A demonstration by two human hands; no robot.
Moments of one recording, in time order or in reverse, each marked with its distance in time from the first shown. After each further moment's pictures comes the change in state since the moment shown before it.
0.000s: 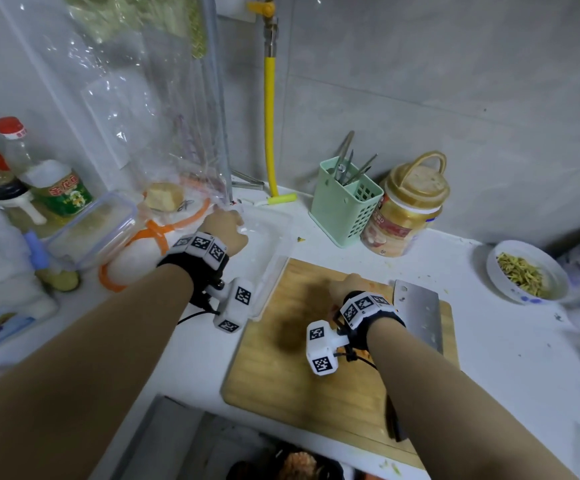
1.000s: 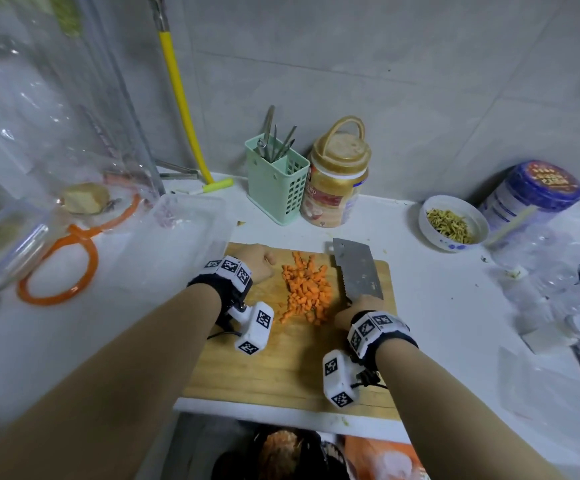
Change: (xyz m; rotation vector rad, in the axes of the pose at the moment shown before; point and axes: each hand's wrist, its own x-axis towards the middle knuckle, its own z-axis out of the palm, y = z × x) left_hand -0.033 0.114 0.117 -0.041 -0.314 0.238; right_hand -0.009 0.141 -0.039 -0.175 0.143 0.157
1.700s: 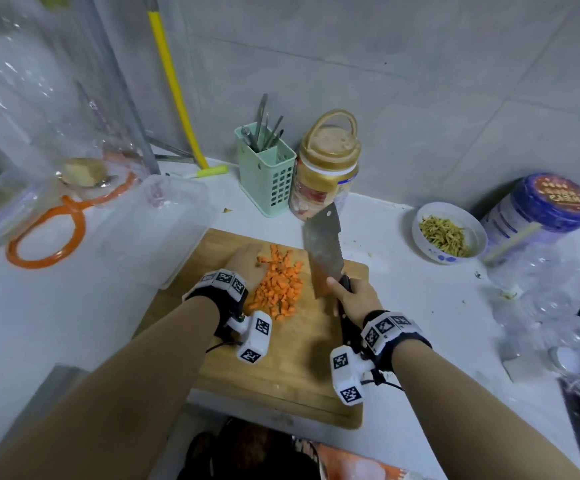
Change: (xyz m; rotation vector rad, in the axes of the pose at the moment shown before) left_hand 0.001 0.040 0.060 -0.191 0.189 -0.154; right_hand 0.048 0.046 -0.035 0.437 -0.103 -0.399
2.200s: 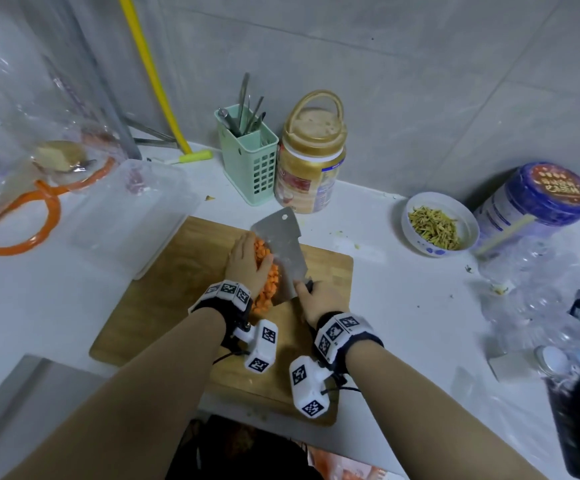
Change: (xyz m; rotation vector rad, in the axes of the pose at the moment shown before) left_hand -0.009 0.022 0.053 -0.155 0.164 -0.020; right_hand 0.003 0.001 0.026 -0.309 -0.083 -0.026
